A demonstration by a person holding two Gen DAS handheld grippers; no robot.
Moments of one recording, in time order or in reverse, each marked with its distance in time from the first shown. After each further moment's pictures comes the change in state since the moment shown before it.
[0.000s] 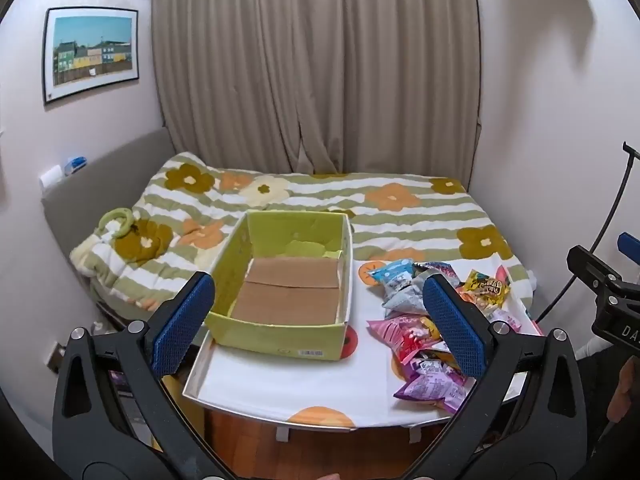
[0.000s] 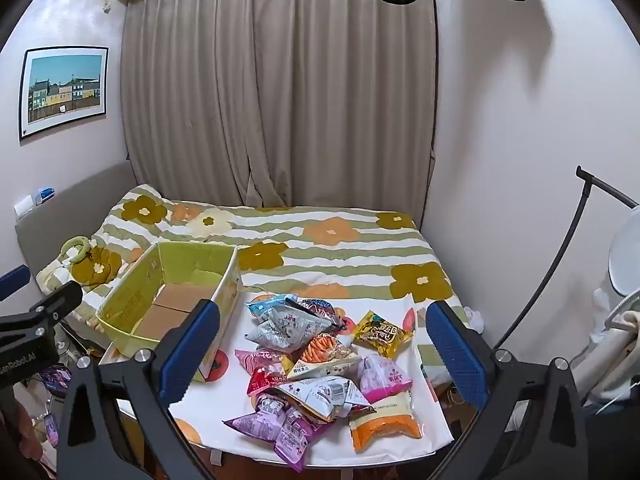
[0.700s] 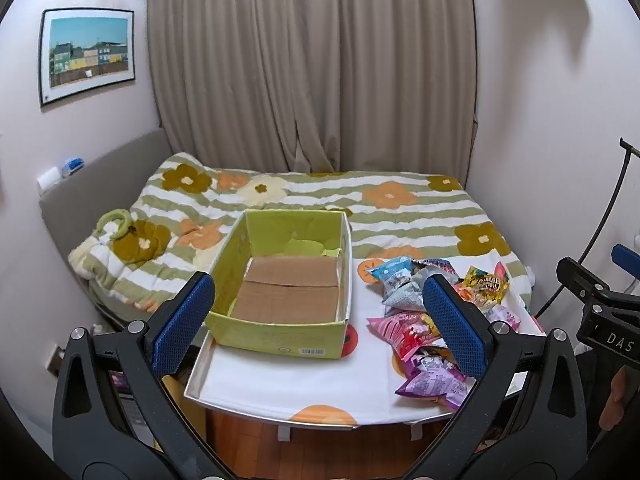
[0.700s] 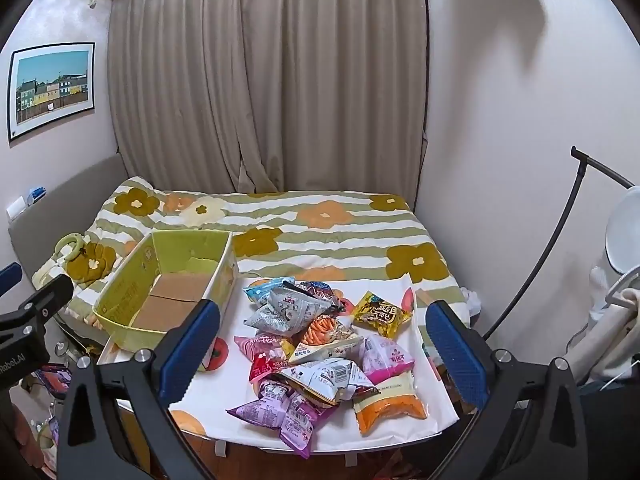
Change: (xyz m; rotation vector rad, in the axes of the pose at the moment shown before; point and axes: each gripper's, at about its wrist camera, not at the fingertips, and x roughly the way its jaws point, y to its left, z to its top) left arm -0.009 0.003 -0.002 0.015 -0.018 -0.014; right arm -0.002 0.008 -0.013 0.011 0.049 -0.041
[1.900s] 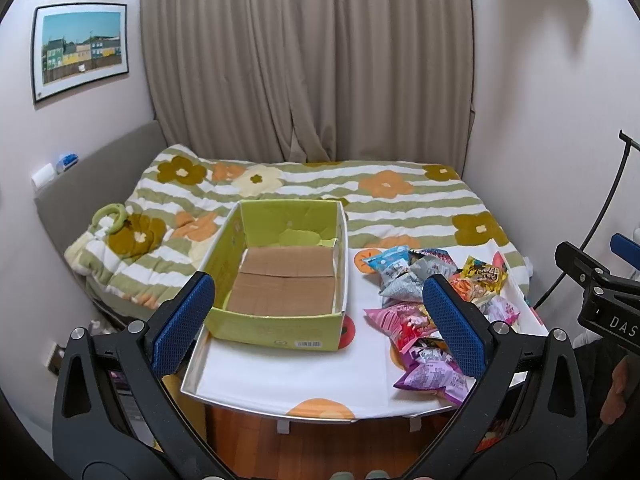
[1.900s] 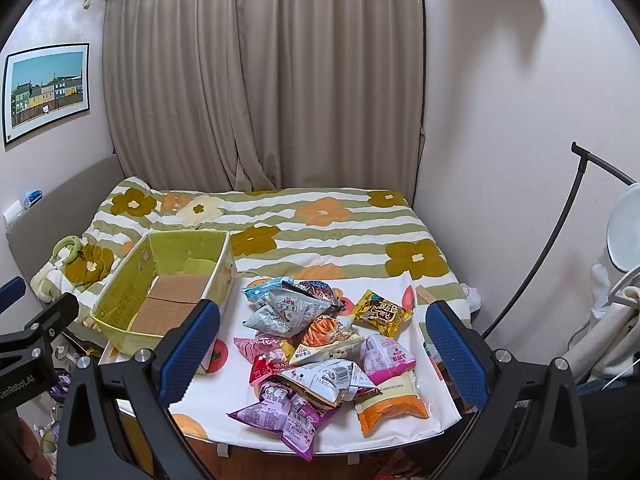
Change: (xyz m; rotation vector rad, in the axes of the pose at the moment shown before) left arm 0.013 0.000 -0.001 0.003 0.038 -0.015; right arm 0.008 0.002 0.010 0.013 0.021 -0.006
